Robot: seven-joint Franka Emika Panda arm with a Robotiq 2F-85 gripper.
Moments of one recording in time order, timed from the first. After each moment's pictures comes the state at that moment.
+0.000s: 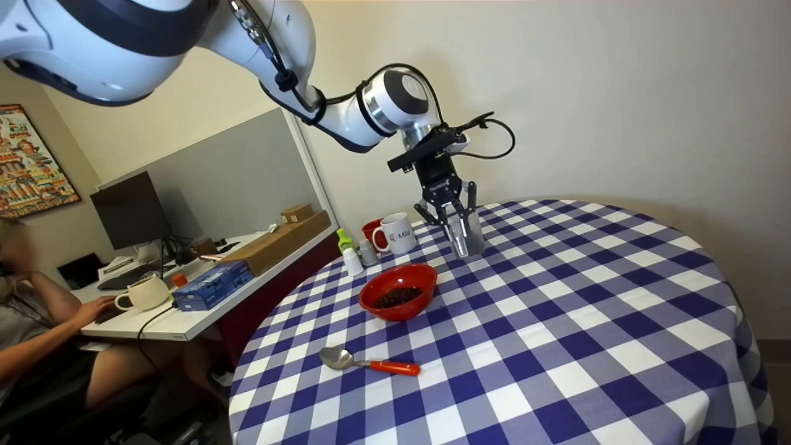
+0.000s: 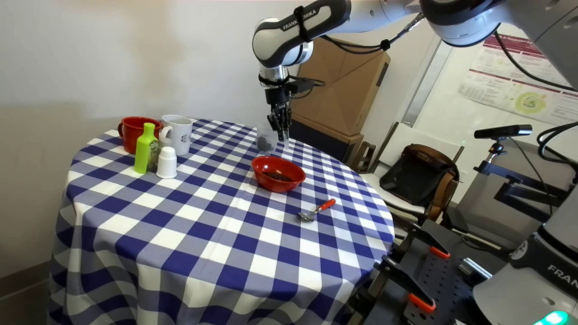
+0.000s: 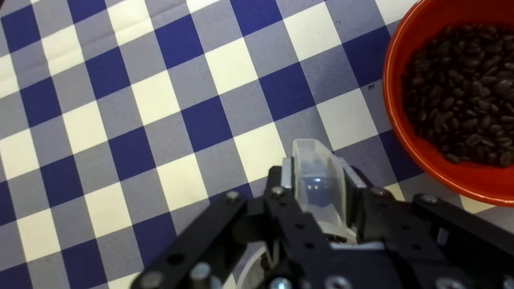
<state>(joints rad) -0.06 0.97 -0.03 -1.13 -0.28 1.77 -0.22</state>
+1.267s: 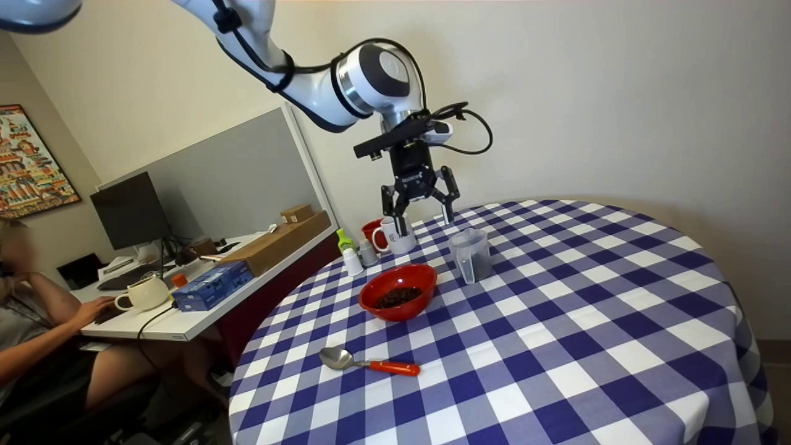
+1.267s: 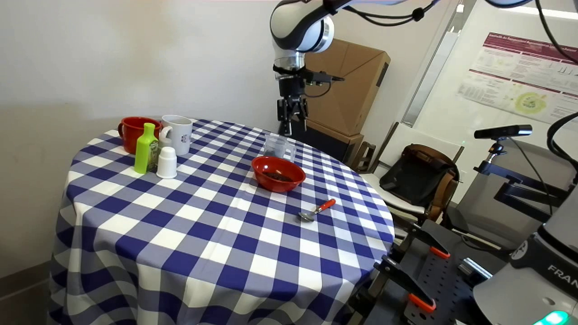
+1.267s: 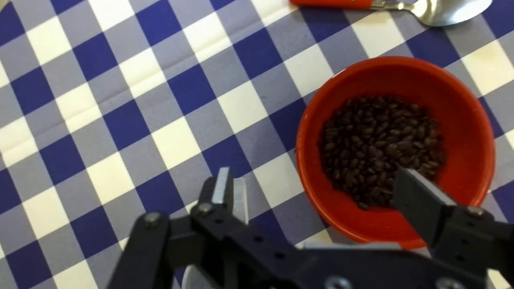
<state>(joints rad) -0.07 0.70 -0.02 -1.49 -0.17 1.81 -0.15</state>
